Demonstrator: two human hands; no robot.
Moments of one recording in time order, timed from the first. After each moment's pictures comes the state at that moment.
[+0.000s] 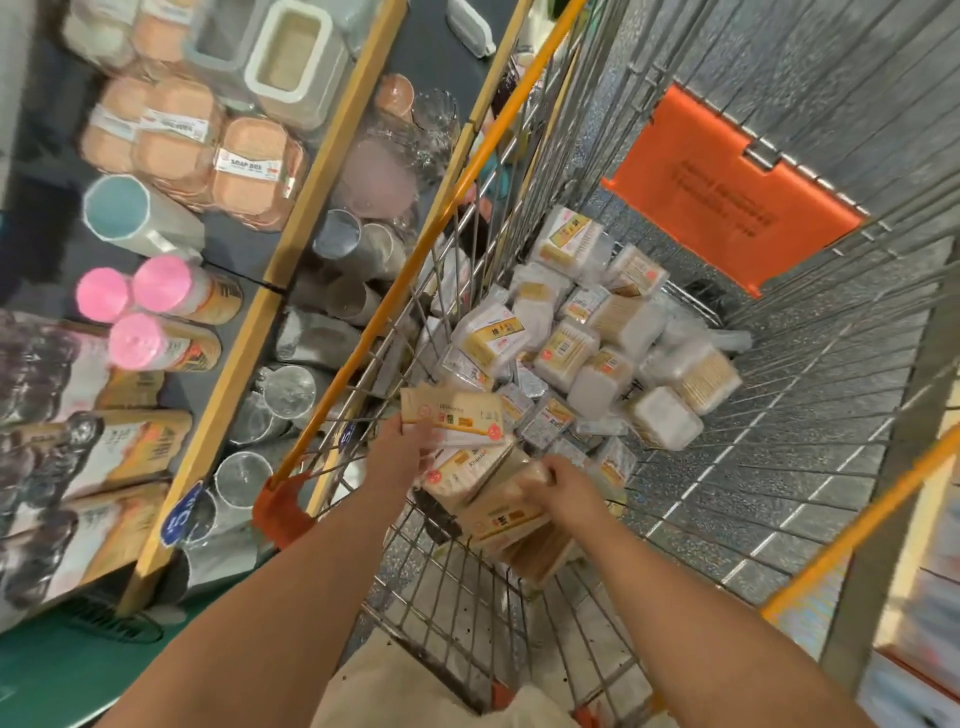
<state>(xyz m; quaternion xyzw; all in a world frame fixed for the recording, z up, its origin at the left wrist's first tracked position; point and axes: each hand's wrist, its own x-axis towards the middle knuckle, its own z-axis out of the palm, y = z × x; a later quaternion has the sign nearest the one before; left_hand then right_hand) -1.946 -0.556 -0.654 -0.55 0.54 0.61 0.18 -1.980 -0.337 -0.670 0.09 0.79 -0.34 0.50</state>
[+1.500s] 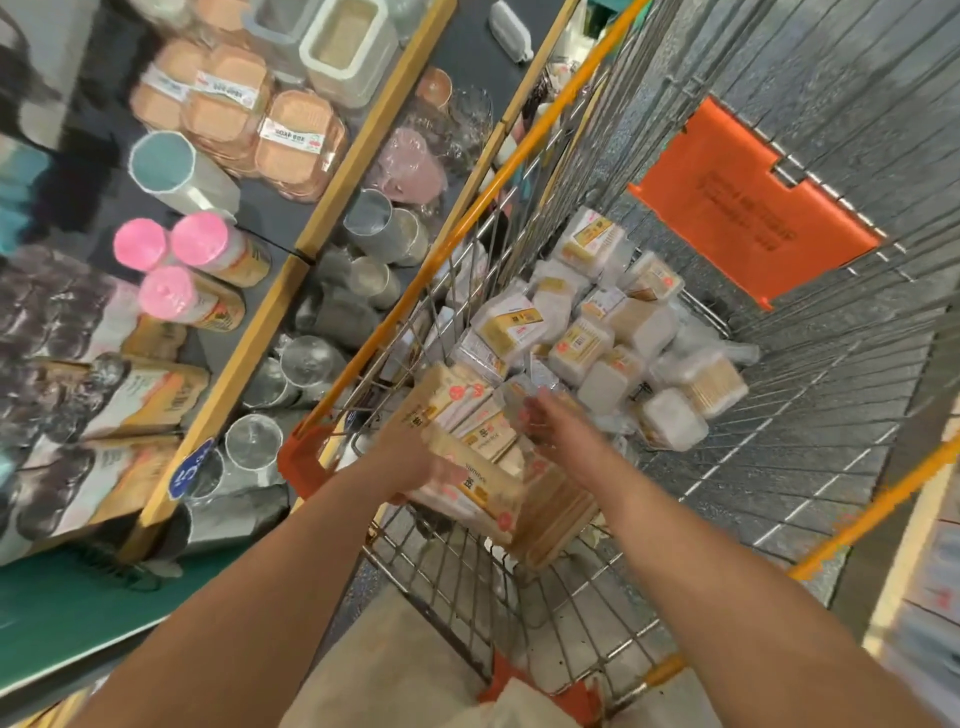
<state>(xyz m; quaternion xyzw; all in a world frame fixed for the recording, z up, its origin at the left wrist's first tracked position) -1.933 -0.562 -0.609 -0.38 0.69 0.41 0.46 -2.021 -0.365 -0.657 0.19 0.62 -0.56 0.52</state>
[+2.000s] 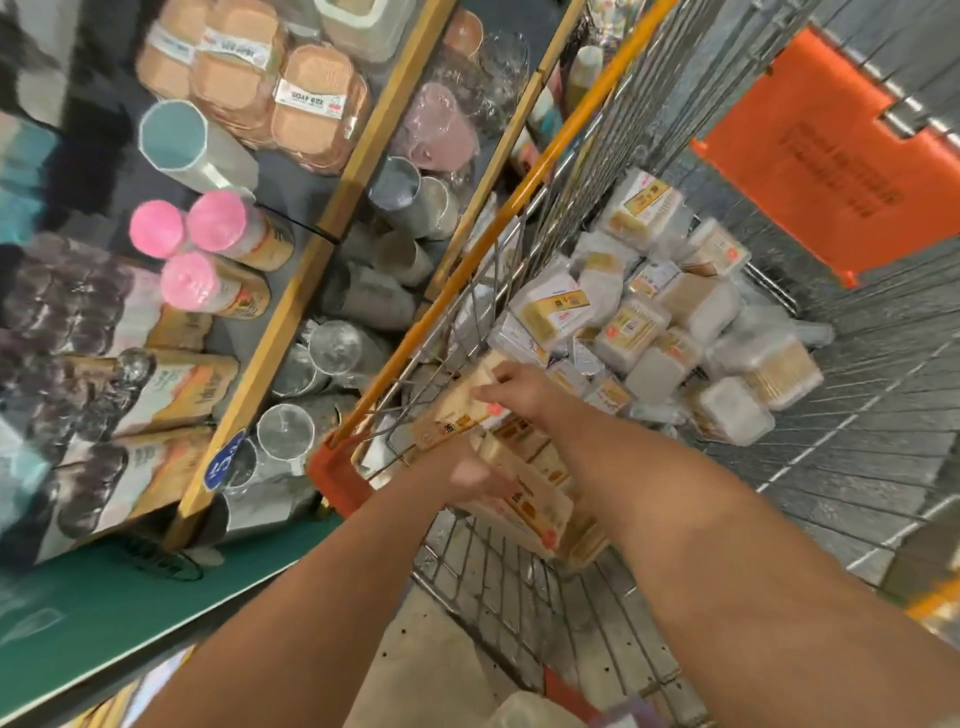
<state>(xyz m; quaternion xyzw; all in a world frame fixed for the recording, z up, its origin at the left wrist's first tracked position) -1.929 -0.558 -0.632 -0.30 0.71 0.36 0.53 -2.034 -0.467 -0.714 0.00 0.73 -0.38 0.57</state>
